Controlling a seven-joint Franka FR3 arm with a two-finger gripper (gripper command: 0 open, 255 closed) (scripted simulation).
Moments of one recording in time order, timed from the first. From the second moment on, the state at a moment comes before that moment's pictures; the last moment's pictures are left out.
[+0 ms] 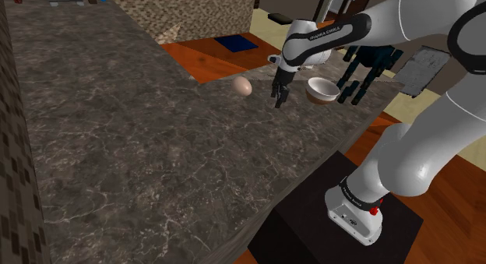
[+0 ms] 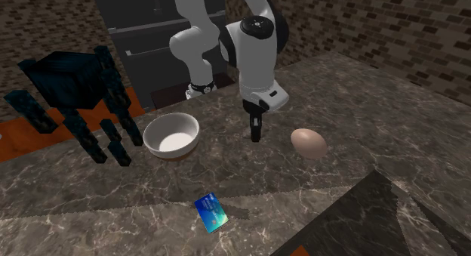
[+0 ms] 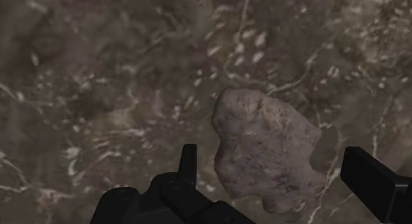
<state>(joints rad) 0.35 -0.07 -0.40 -2.36 0.11 2.22 -1.09</state>
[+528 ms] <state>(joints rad) 0.35 -0.06 -0.40 -2.36 0.12 2.23 -1.09</state>
